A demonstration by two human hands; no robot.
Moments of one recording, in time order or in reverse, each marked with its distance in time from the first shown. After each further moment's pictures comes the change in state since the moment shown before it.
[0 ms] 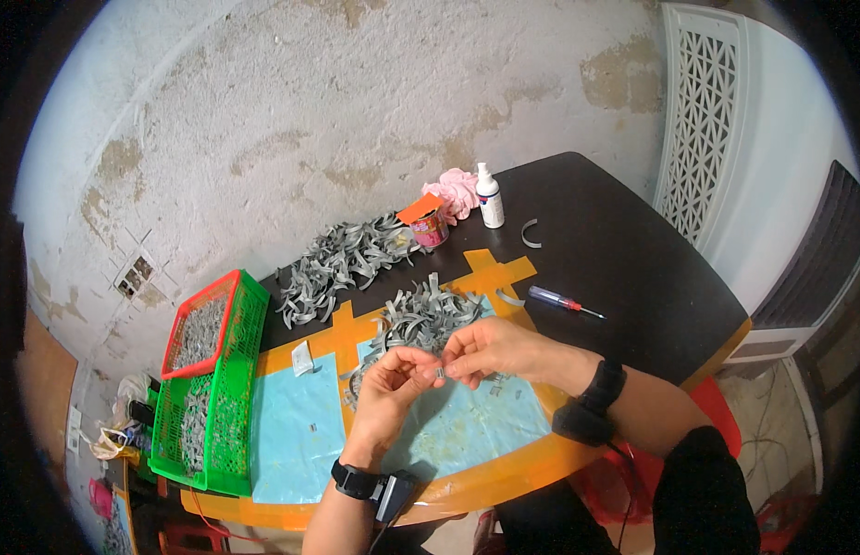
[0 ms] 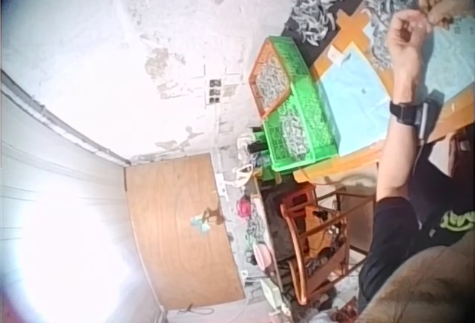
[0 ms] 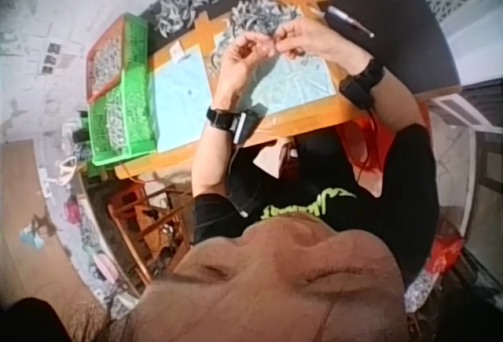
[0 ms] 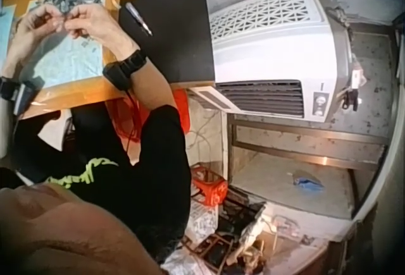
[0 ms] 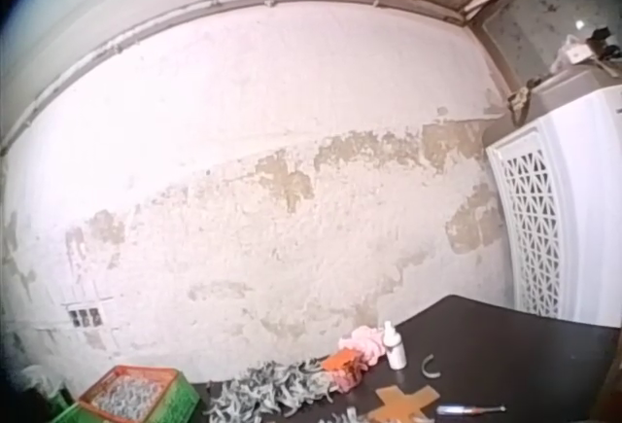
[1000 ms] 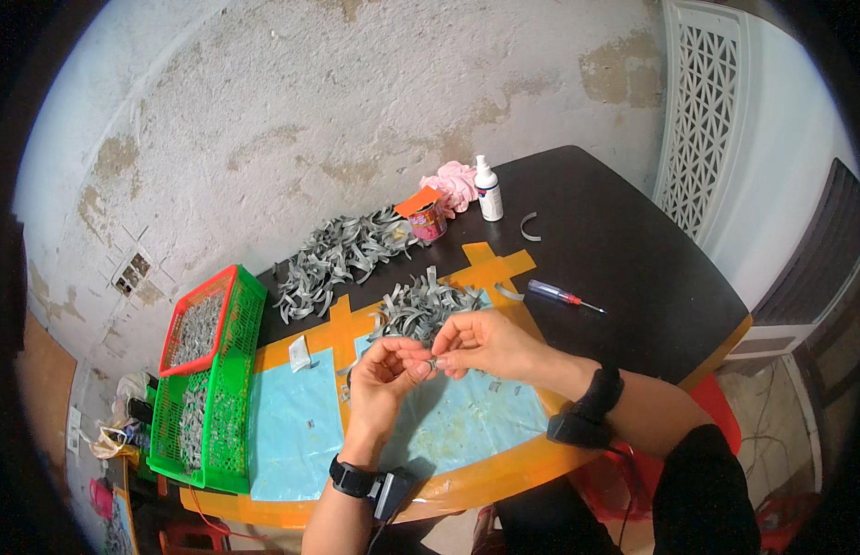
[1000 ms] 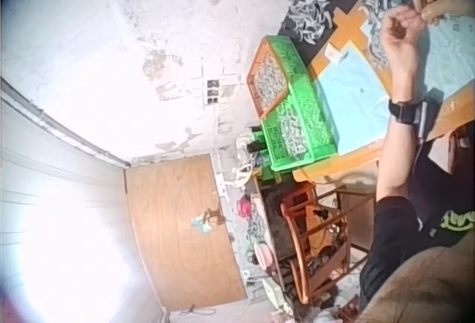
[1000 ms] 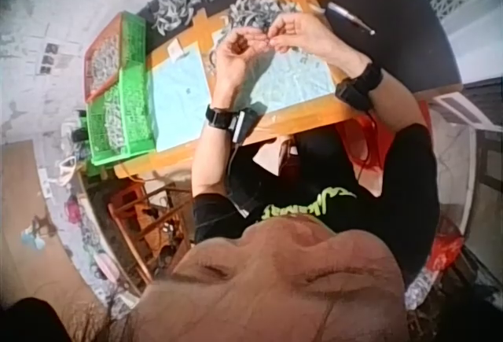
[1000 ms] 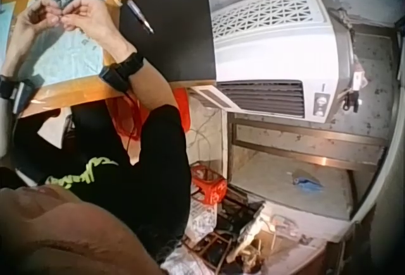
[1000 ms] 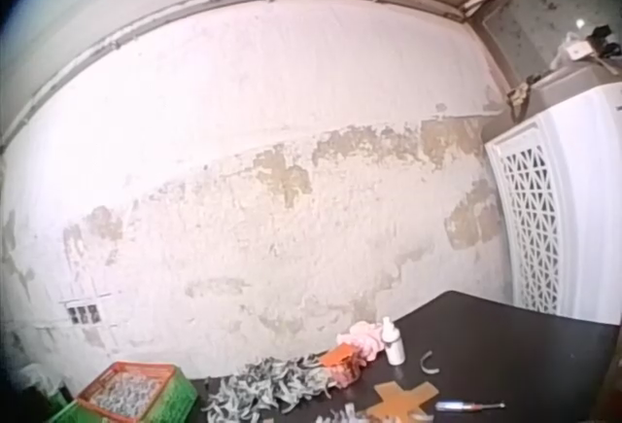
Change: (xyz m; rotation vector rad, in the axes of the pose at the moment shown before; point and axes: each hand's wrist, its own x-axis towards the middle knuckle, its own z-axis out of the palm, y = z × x) left_hand 0.001 -0.003 -0.003 0.109 0.102 0.063; right_hand 0.003 0.008 0.011 -0.048 0.122 -0.191
